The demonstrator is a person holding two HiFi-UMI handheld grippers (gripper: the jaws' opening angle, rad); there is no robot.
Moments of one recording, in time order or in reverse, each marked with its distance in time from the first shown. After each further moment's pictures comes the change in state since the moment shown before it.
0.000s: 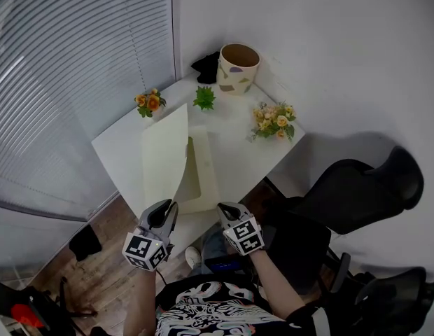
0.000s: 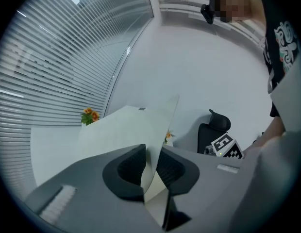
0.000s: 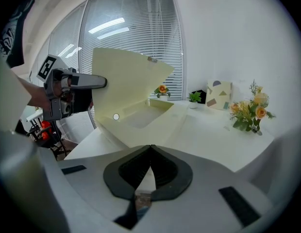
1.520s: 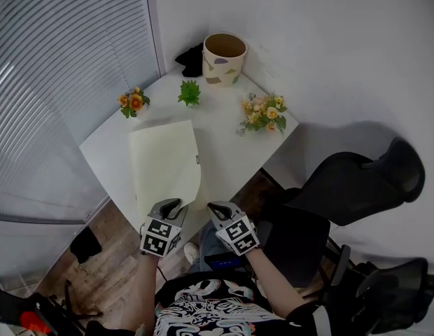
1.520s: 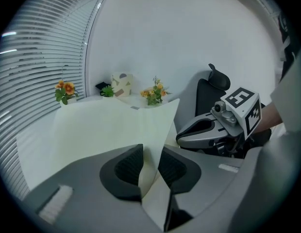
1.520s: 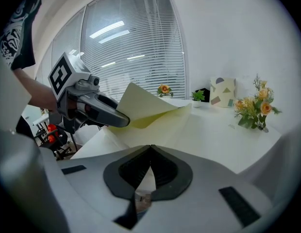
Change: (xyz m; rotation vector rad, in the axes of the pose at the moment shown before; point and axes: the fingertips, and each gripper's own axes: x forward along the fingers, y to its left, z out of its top) left arm 0.068 -0.022 -0.078 0.168 0.502 -0.057; right arm 0.000 0.001 0.000 0.021 -0.013 0.072
